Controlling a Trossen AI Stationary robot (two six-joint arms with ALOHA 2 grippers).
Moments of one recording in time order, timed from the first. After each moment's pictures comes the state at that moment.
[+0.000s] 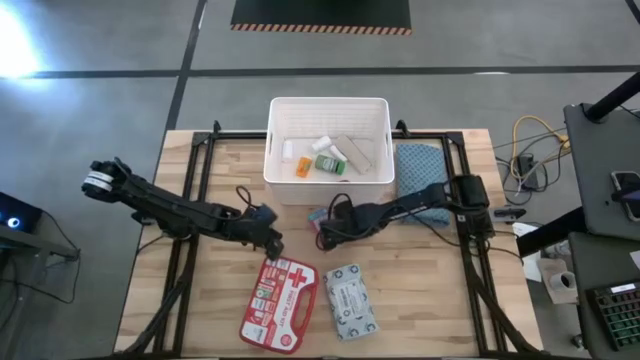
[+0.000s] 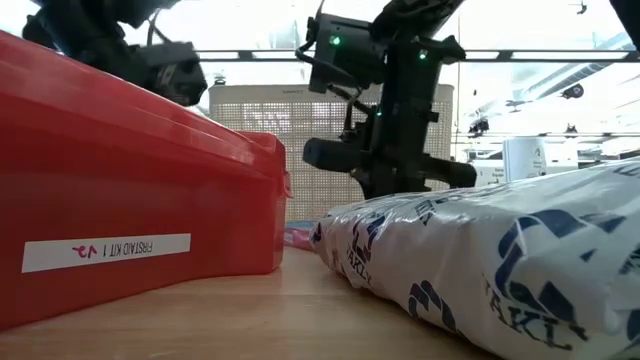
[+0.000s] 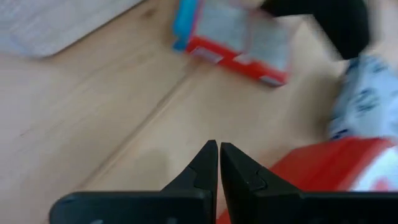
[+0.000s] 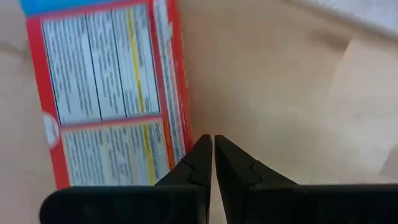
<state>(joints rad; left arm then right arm) -0.25 1.24 0.63 -0.26 -0.29 -0.97 0.10 2.03 1.36 -0.72 0.26 1.32</state>
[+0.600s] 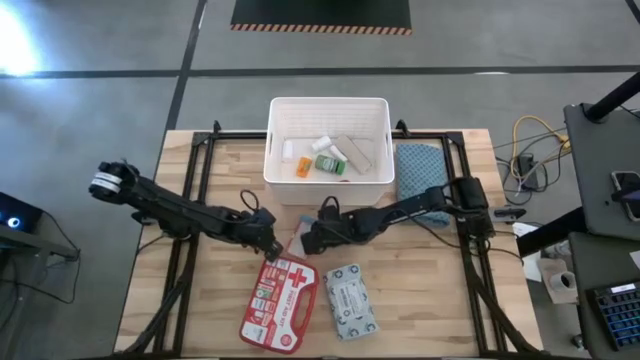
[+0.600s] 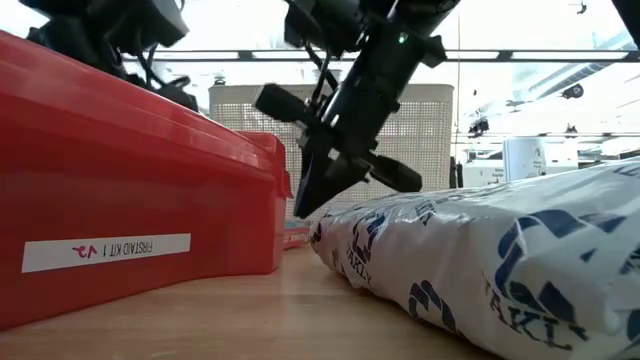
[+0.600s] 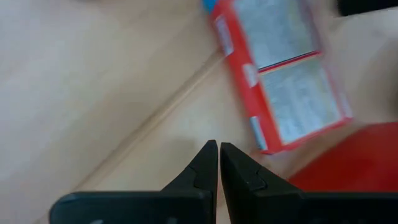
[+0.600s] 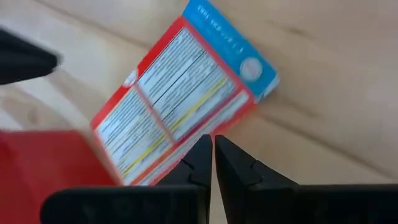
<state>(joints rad) -0.25 1.31 0.63 -0.38 -0.26 -1.04 0.13 2.05 1.38 -0.37 0.21 1.30</state>
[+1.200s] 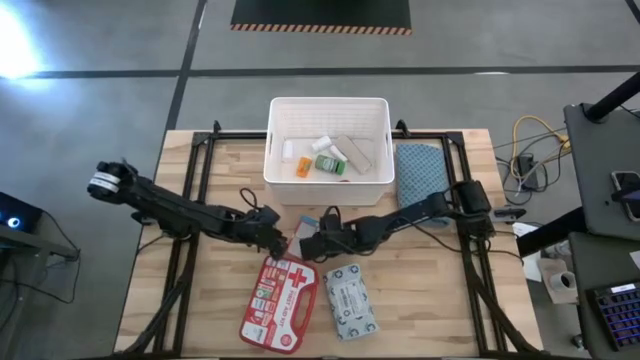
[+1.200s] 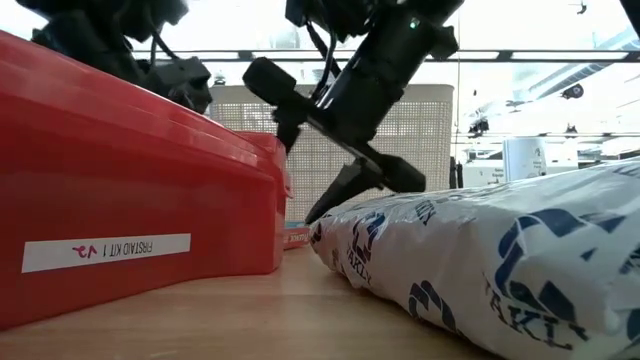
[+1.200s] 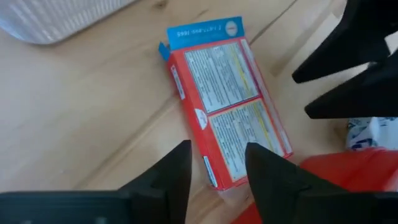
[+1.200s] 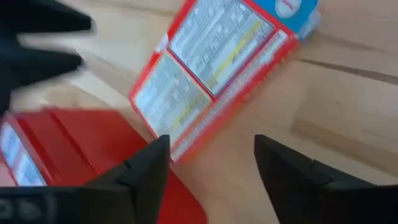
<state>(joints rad) -0.24 1.30 0.62 -0.21 -0.30 -1.01 0.20 2.04 1.37 -0.30 0.21 1.47</state>
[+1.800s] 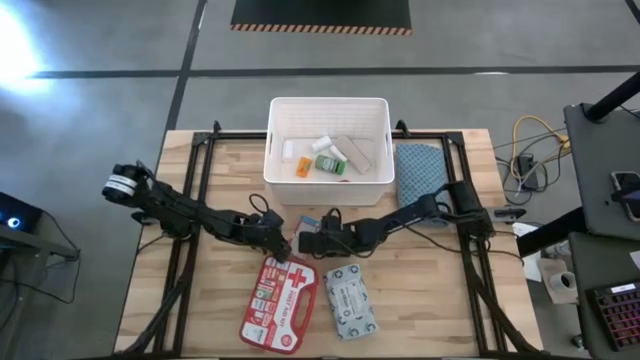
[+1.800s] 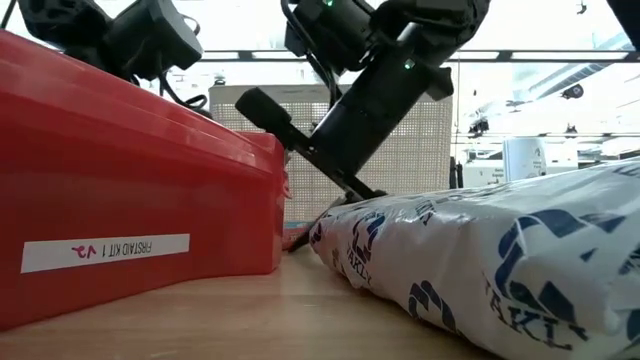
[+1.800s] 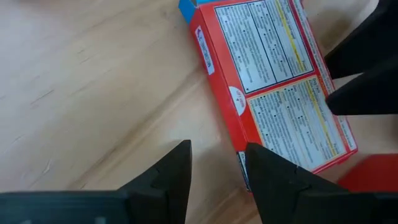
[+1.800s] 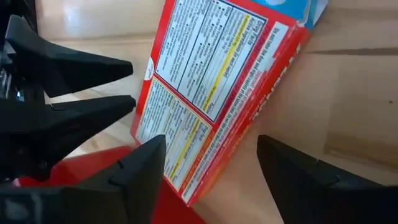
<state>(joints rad) -0.23 1.48 0.59 -0.13 -0.27 -1.02 0.16 2.11 1.29 -0.06 0.24 1.67</state>
